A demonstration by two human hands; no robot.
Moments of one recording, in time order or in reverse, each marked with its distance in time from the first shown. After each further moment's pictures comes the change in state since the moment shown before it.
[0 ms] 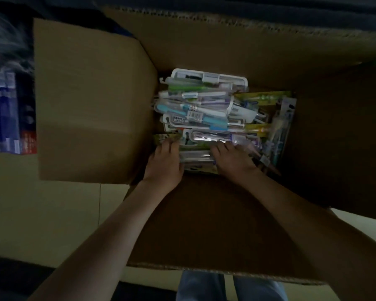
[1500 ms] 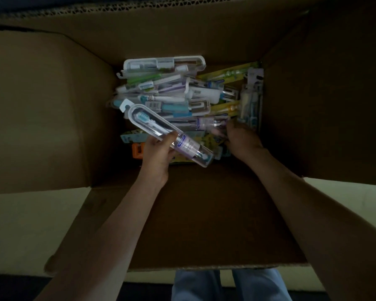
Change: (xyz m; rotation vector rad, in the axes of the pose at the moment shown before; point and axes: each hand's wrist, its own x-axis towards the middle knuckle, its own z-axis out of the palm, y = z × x) left_hand 0.014 0.081 0.030 -1.558 0.111 -0.357; right_hand -0.034 0.074 0.044 0.496 -0.068 0.478
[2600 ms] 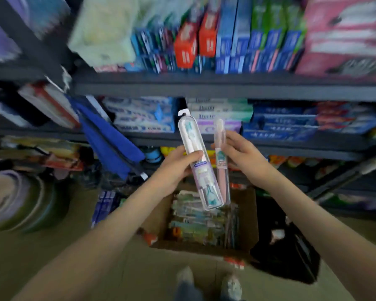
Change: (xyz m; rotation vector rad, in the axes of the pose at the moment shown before) left_hand -0.455 0.350 -0.008 0.143 -0.362 0.578; right_hand -0.435 -0.144 -0.469 1.021 0.307 -0.664
